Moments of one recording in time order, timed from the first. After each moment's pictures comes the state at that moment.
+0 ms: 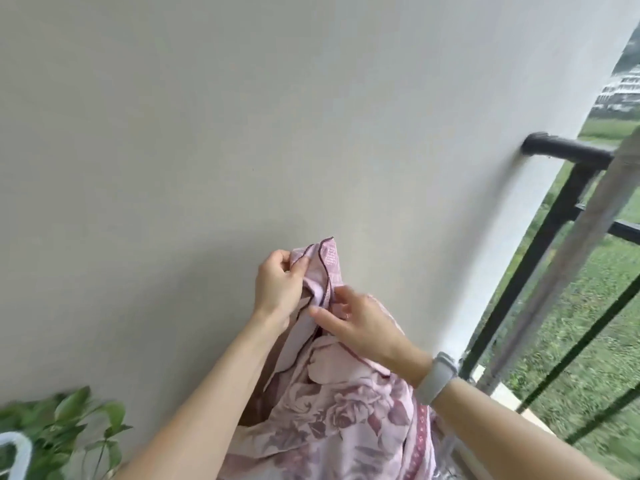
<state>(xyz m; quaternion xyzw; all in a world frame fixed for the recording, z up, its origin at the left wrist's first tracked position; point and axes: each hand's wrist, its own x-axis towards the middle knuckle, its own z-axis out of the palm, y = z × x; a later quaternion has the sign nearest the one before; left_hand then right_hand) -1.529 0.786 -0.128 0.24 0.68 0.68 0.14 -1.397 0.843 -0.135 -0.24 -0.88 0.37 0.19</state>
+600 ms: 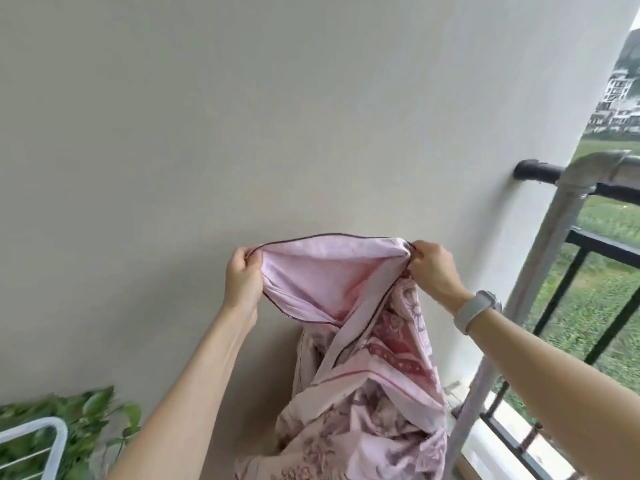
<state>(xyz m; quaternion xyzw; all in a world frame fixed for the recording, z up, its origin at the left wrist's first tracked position) -1.546 0.746 -0.094 0.20 0.64 0.74 0.08 -1.356 0.941 -0.073 -0.39 -0.82 0.26 0.33</state>
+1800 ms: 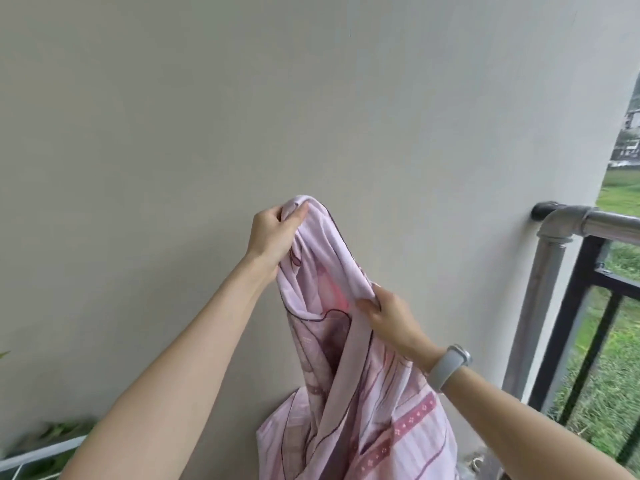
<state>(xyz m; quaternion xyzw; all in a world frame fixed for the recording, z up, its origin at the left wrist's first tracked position) -1.502 0.756 0.050 0.34 0.65 0.68 -0.01 -1.371 0.873 -0.059 -0.19 -0.86 0.35 0.31</state>
